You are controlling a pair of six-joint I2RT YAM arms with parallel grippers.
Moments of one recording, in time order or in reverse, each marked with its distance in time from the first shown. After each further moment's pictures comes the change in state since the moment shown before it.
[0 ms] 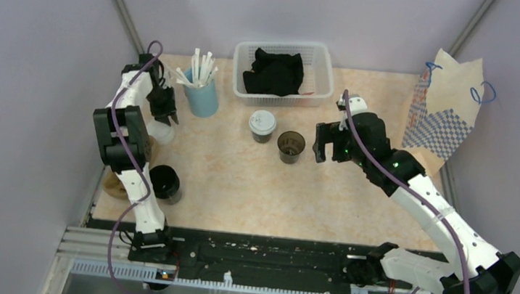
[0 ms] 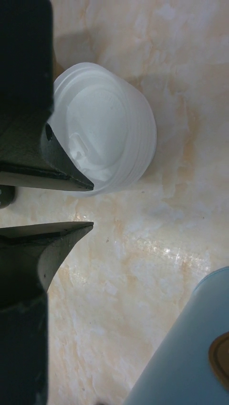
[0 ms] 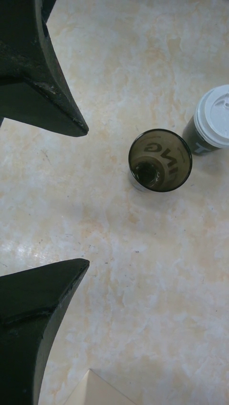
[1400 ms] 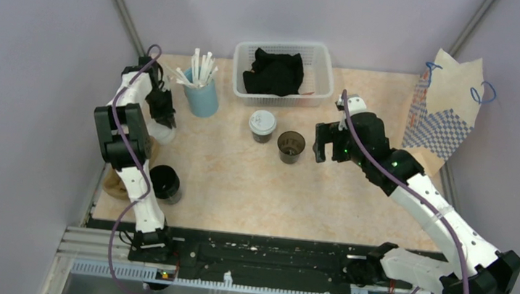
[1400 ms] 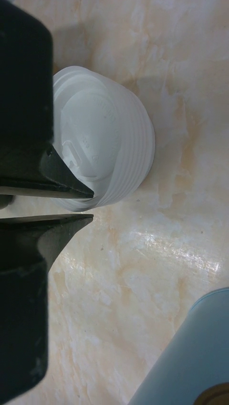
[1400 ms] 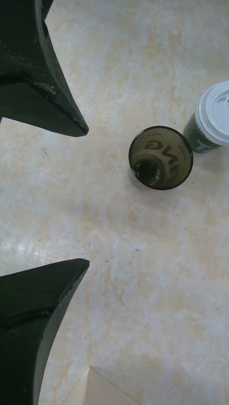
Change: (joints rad) left arm 0.012 0.053 0.018 -0.016 -0.014 -0.004; right arm 0.000 0.008 0.000 0.000 0.006 -0.008
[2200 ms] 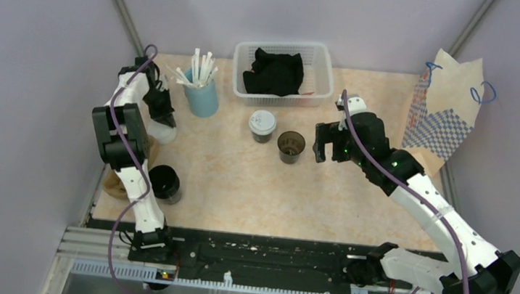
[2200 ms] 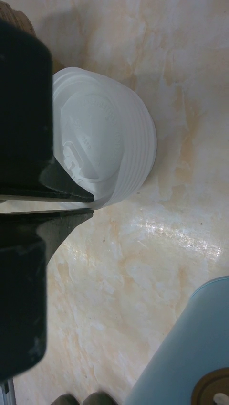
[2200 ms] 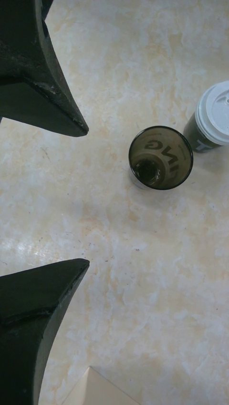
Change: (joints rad) left arm 0.023 0.000 0.000 0.002 0.072 -0.009; right arm 0.000 0.000 0.000 0.000 0.000 0.000
